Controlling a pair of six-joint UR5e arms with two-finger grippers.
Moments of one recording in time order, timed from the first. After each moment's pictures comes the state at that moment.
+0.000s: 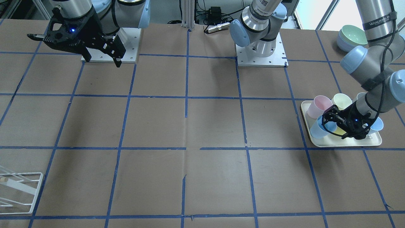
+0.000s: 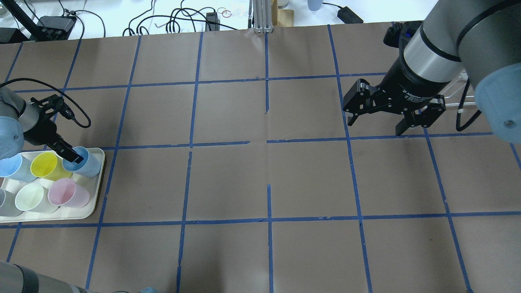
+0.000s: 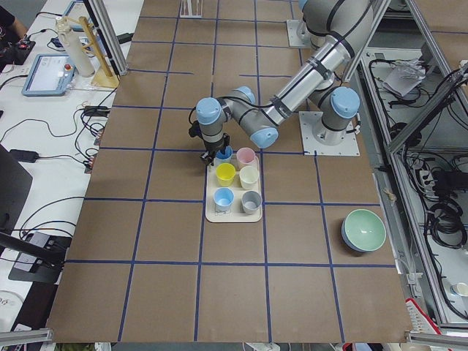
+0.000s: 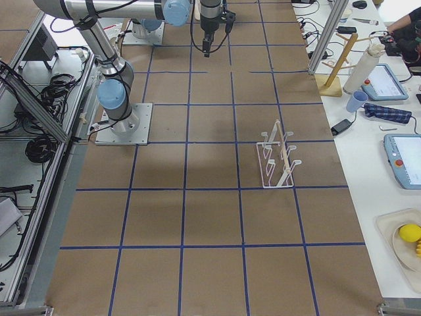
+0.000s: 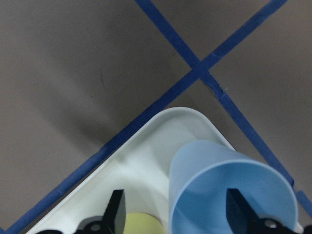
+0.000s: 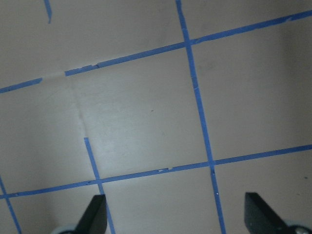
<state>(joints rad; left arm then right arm) -0.97 -1.88 -1.90 -1.01 1.57 1.30 1.56 -1.72 1.74 -1.58 -1.40 0.19</state>
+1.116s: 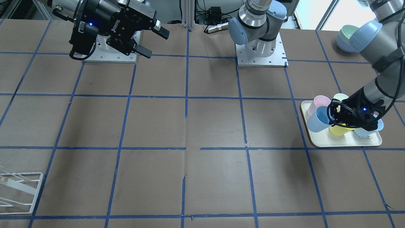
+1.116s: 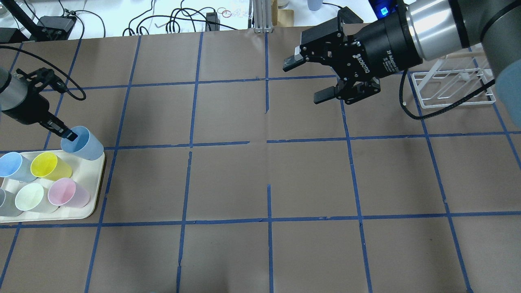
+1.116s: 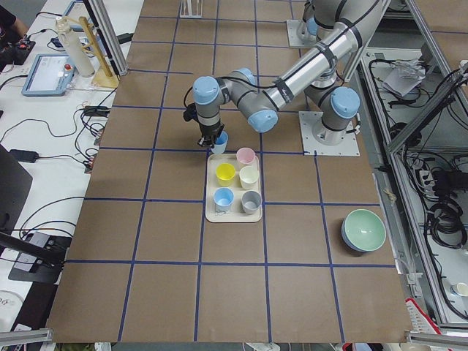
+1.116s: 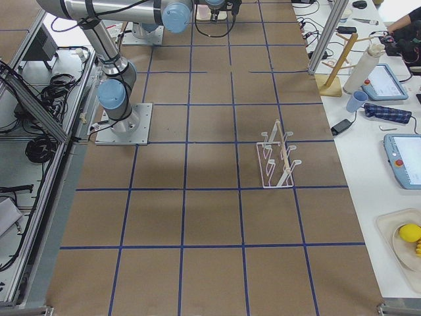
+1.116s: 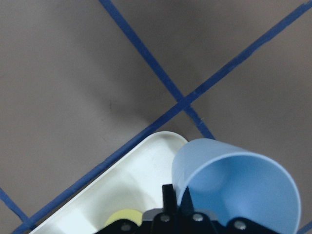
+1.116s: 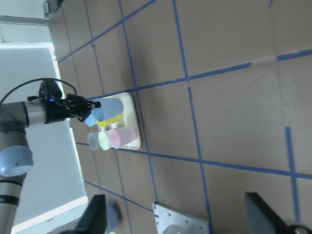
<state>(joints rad) -1.05 -1.74 -1.77 -1.31 1.49 1.09 1.47 -1.71 1.75 -1.57 -0.54 0.06</state>
